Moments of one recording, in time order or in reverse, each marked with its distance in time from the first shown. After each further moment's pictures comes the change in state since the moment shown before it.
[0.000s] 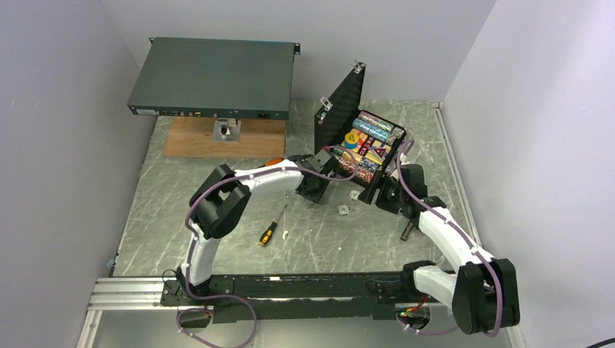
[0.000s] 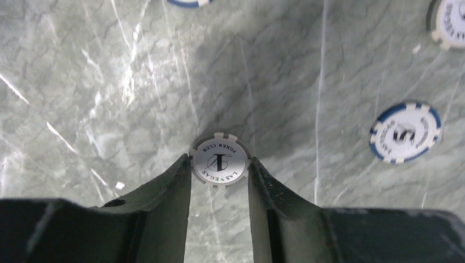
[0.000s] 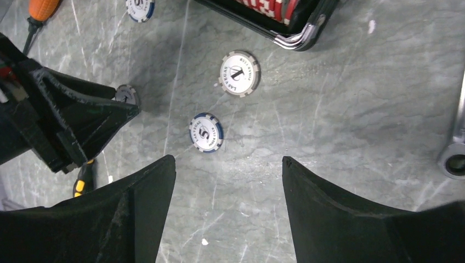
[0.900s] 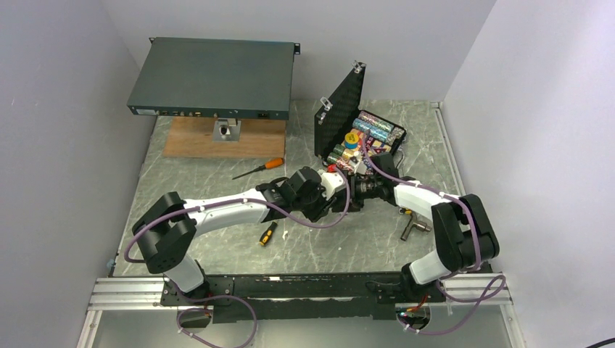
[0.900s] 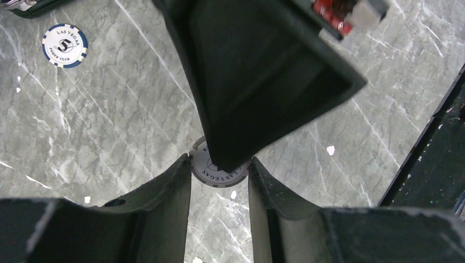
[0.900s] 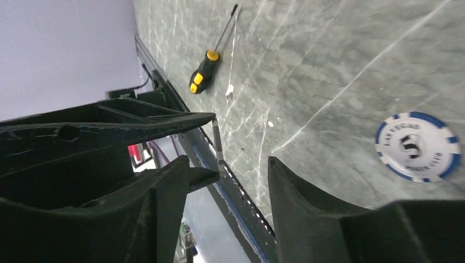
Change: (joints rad) left arm -0.115 -0.486 -0.517 0.478 0.238 0.337; right arm 0.127 0.431 0.156 0.171 -0.658 0.056
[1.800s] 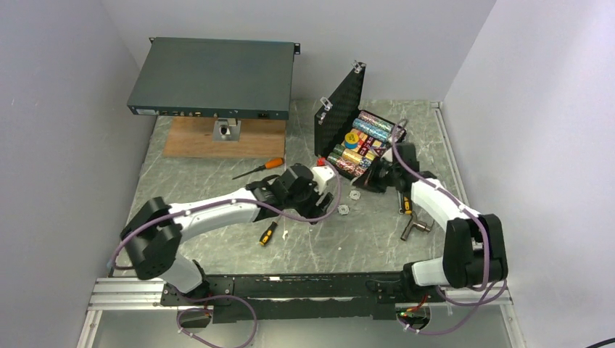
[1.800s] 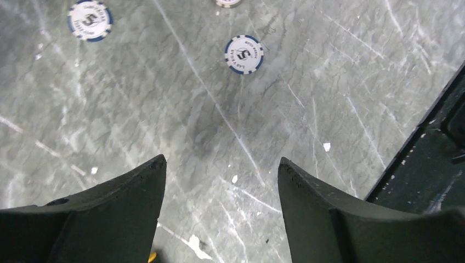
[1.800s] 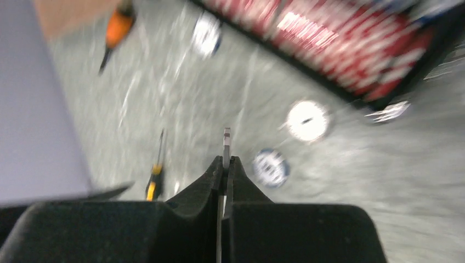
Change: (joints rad) left arm 0.022 -0.049 -0.006 -0.050 -0.023 -0.082; right arm -0.100 -0.110 0.031 -0.082 0.341 0.069
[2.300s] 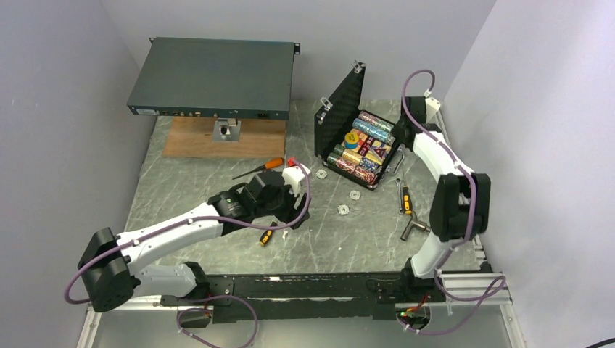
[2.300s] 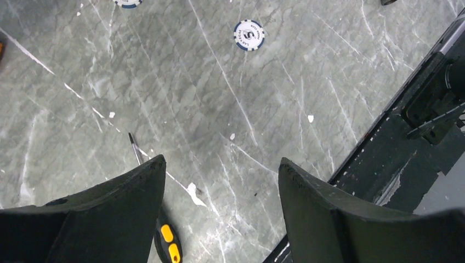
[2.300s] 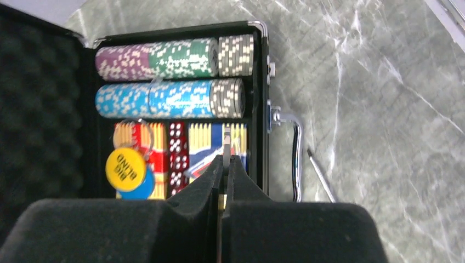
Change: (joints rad) left arm 0.033 -0.338 -0.158 -0.080 -0.019 -0.105; right arm -0.133 0.298 0.571 -0.146 0.852 -0.034
